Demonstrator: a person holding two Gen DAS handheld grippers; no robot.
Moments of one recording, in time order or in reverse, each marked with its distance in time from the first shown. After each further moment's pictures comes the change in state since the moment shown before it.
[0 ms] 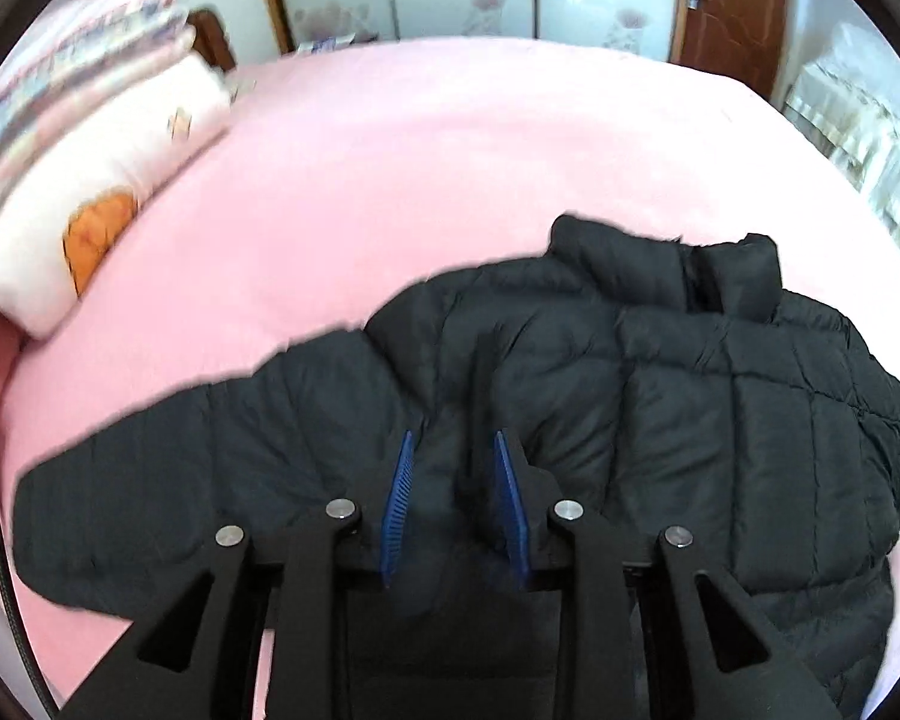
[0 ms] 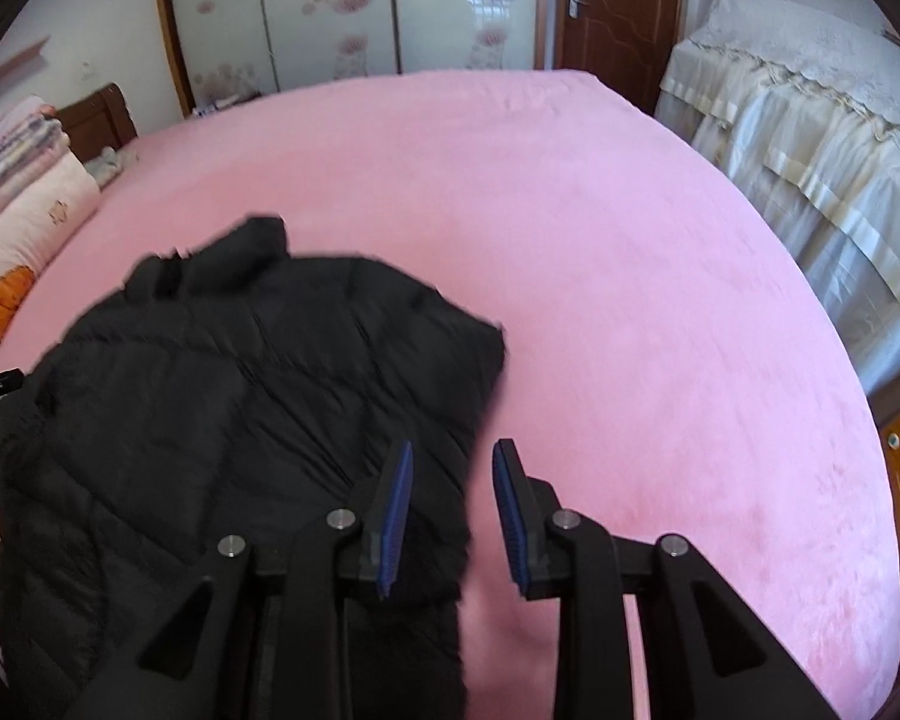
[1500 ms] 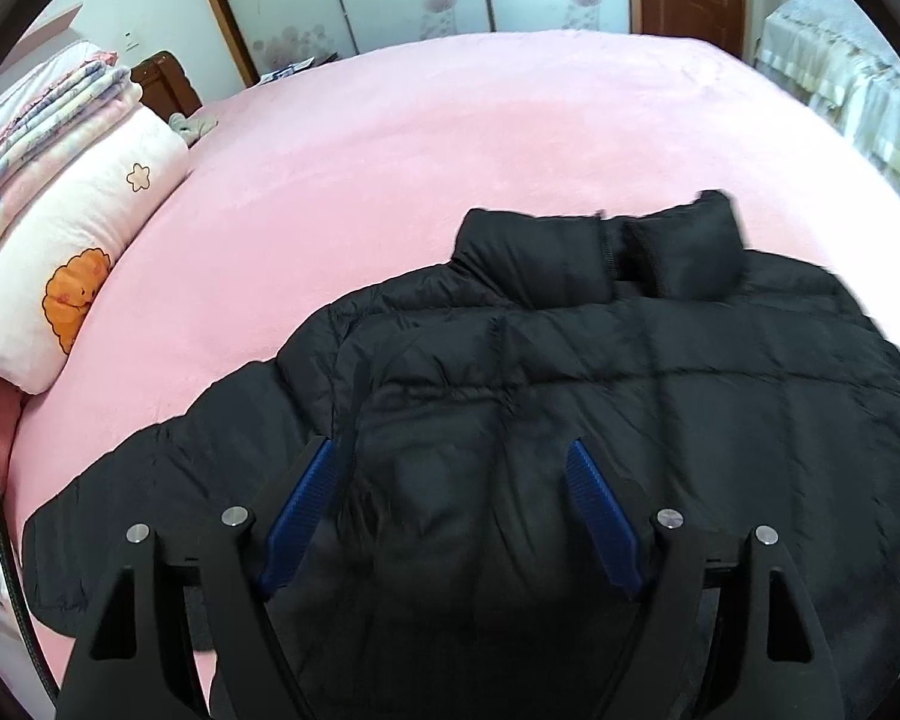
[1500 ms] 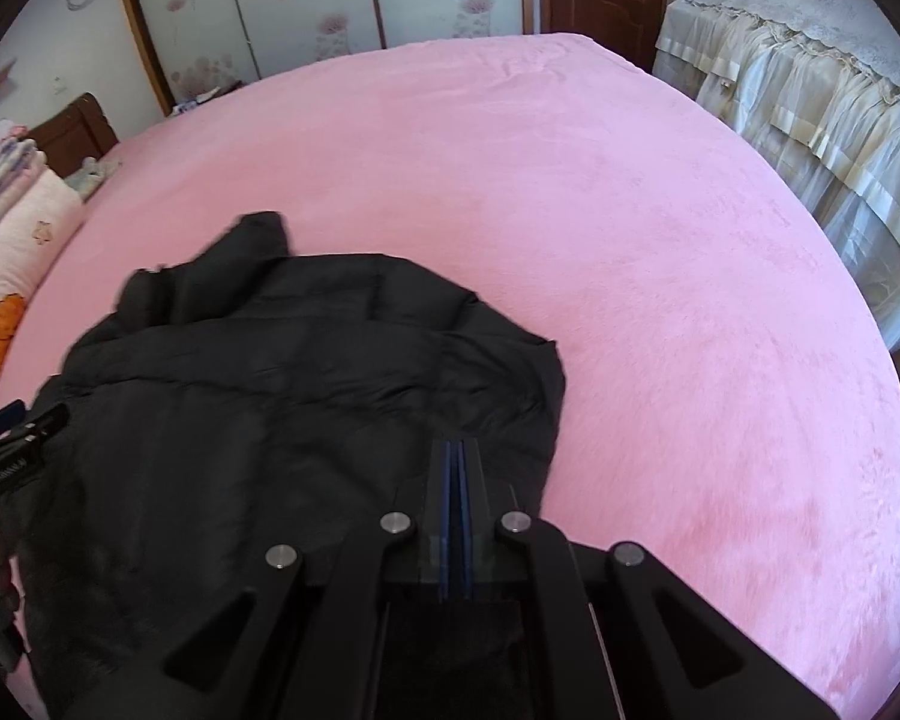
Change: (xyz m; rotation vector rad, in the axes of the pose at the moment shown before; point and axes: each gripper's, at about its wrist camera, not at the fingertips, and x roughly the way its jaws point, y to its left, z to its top) left arm -0.008 -0.078 -0.012 0.100 -0.003 0.005; right arm 0.009 0.040 0.011 0.105 0.100 0.018
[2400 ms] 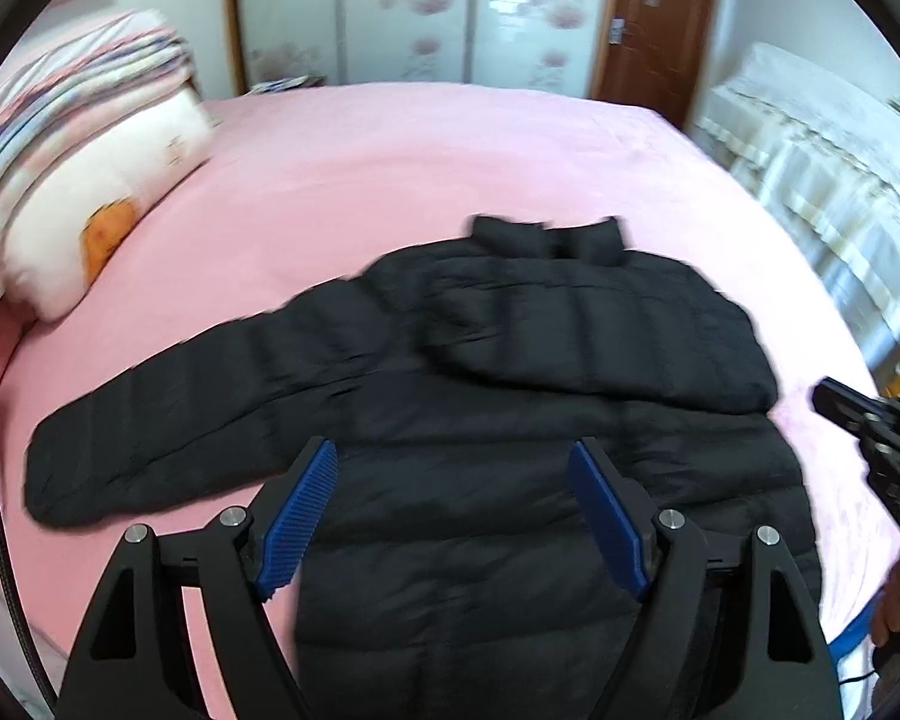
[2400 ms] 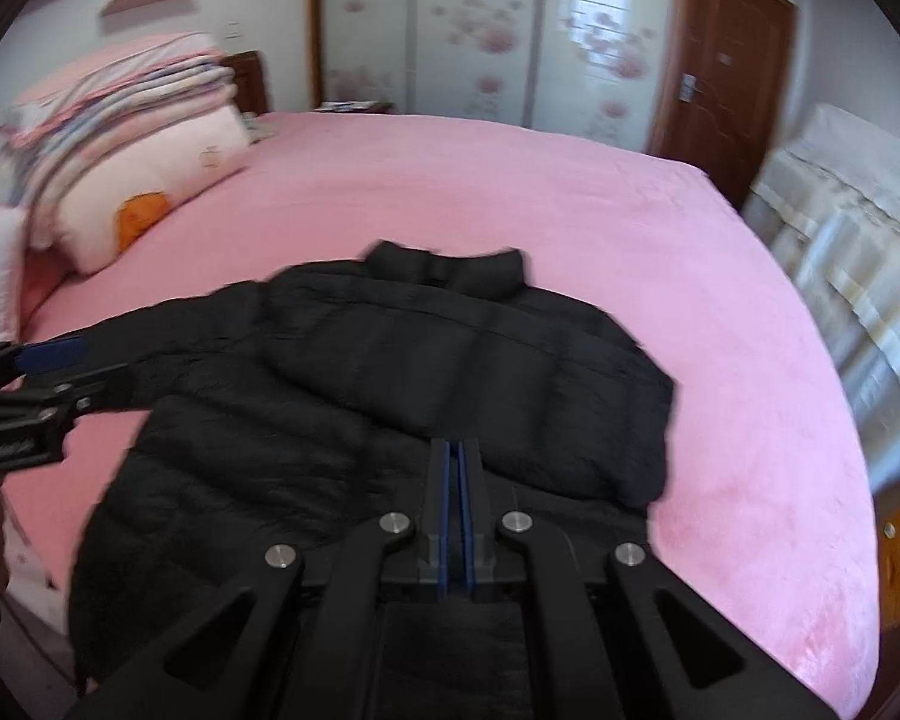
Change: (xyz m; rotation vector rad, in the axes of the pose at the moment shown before) left arm -0.150 0.119 -0.114 -0.092 -0.075 -0.166; right arm -0.143 0.148 -0.099 -0.347 -0.174 0.101
